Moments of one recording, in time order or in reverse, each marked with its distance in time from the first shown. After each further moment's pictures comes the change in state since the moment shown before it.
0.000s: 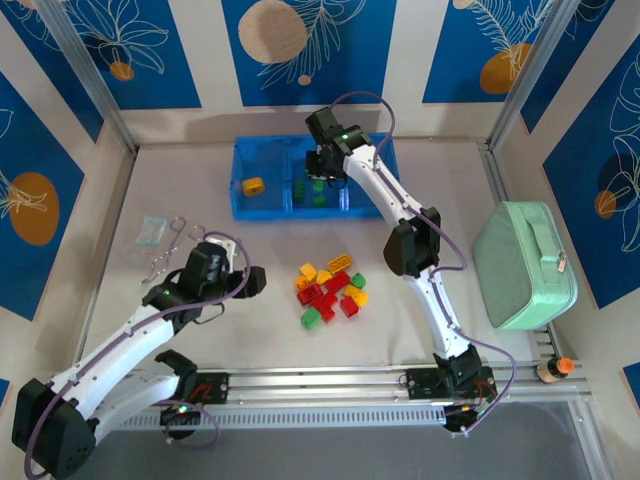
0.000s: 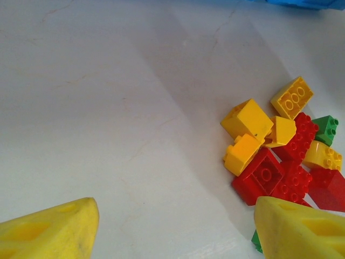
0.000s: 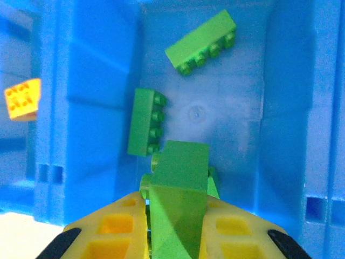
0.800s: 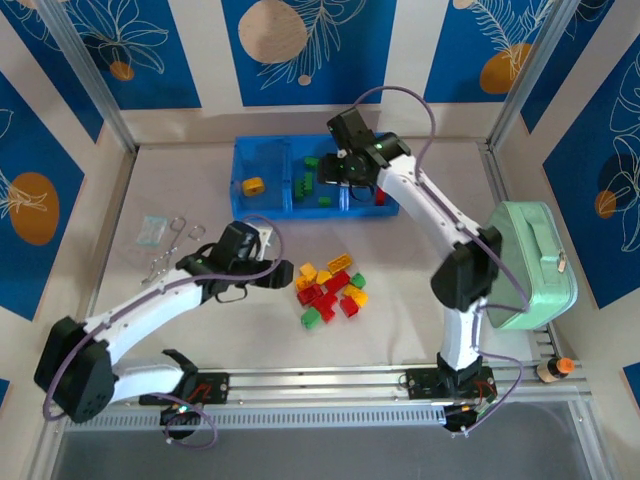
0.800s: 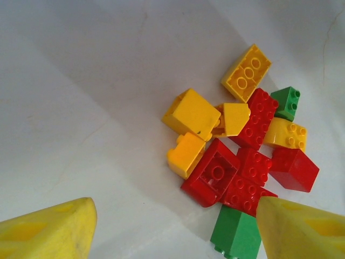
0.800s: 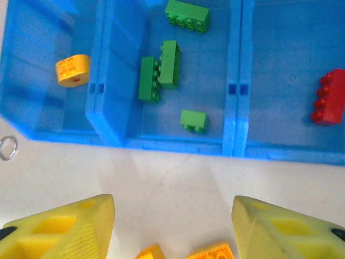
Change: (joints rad) left arm -0.105 0.354 0.214 0.022 0.112 0.060; right arm 0.032 -0.606 -0.666 0.153 0.049 0.025
